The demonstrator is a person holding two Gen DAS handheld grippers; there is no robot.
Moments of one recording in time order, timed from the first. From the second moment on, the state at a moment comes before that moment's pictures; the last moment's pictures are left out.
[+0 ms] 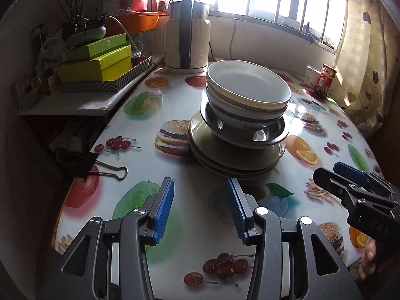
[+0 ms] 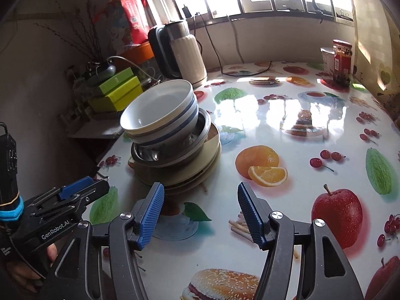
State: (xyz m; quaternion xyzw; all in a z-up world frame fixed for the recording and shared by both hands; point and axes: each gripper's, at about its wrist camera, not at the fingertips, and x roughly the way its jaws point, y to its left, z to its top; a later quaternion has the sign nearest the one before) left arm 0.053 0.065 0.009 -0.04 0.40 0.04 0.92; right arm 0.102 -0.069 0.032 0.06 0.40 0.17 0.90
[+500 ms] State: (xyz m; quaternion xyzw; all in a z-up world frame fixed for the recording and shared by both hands) left arm 0.048 0.058 -0.030 -0.04 0.45 0.05 0.89; right arm 0.090 -0.063 -0.001 0.02 0.44 0.13 0.89
